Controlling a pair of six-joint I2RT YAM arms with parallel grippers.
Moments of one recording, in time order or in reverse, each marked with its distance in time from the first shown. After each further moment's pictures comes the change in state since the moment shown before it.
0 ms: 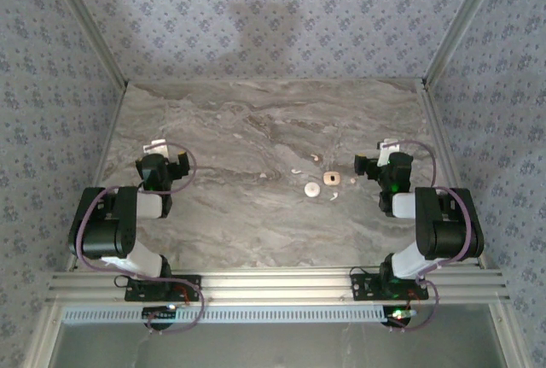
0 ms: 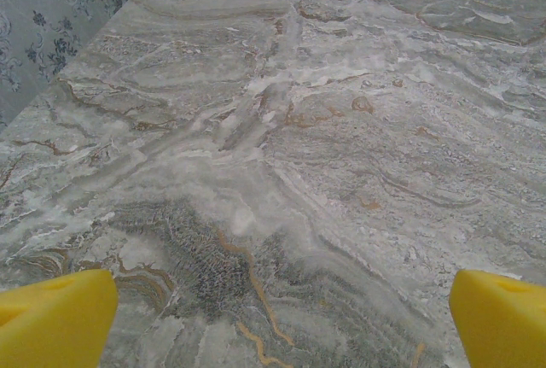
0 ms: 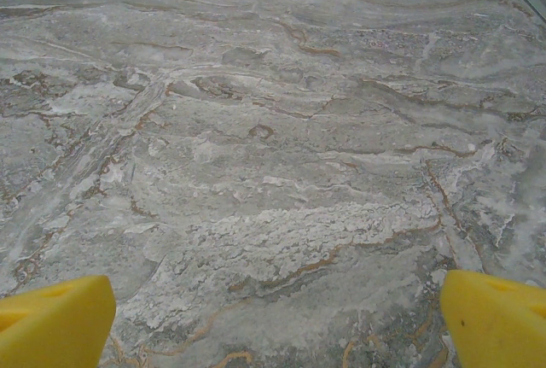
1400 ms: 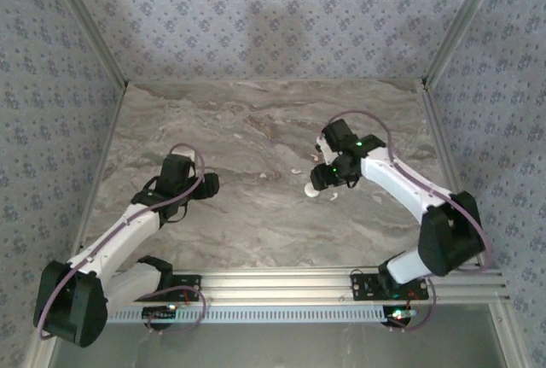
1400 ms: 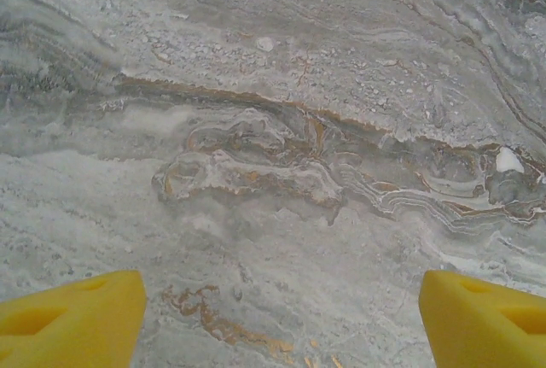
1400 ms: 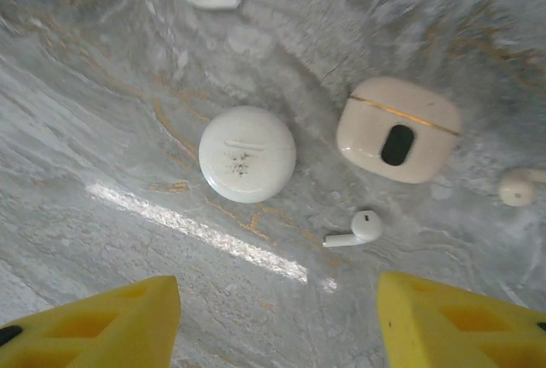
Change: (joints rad) left arm -0.364 -0.536 0.182 -1.114 0.142 -0.344; right arm 0.545 -0.026 0.744 -1.610 -0.022 0.159
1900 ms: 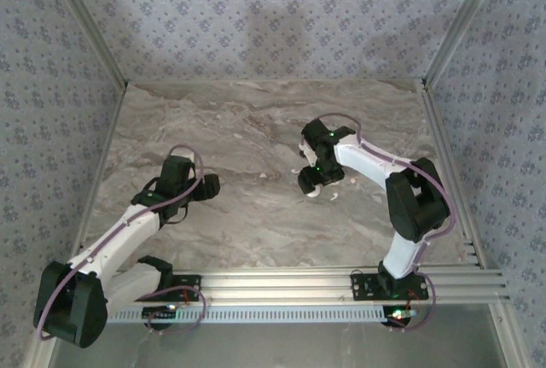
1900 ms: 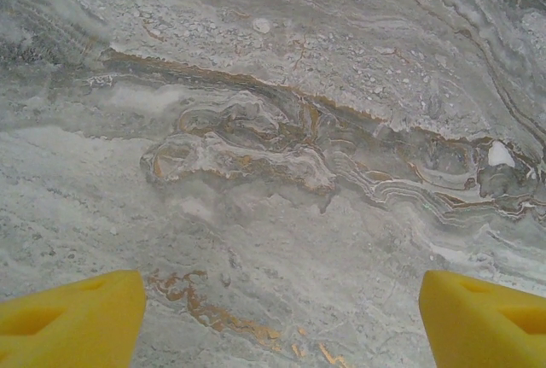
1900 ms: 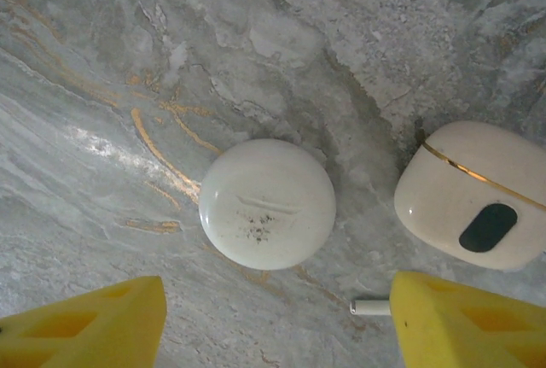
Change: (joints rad) left arm 0.000 0.002 -0.007 -0.005 0.022 -0.040; right arm 0.038 0.260 0.131 -0.031 0.003 -0.056
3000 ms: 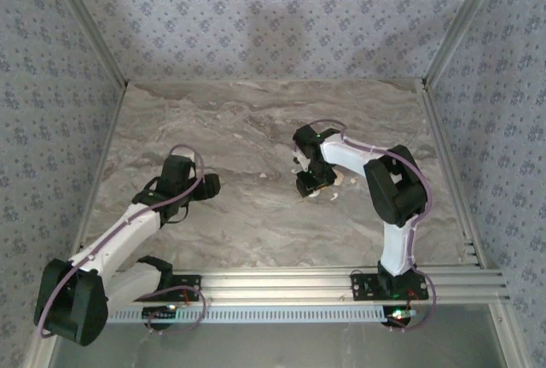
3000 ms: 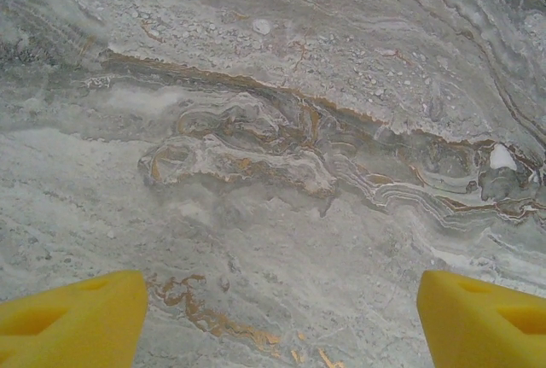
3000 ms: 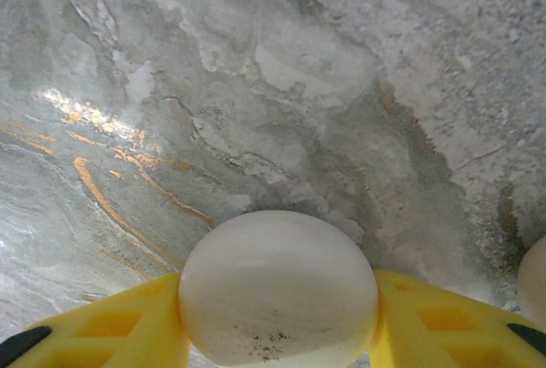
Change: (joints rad) left arm 0.000 0.014 0.000 0.015 0.003 -0.002; right arm 0.021 0.154 0.037 0.024 0.003 -0.007
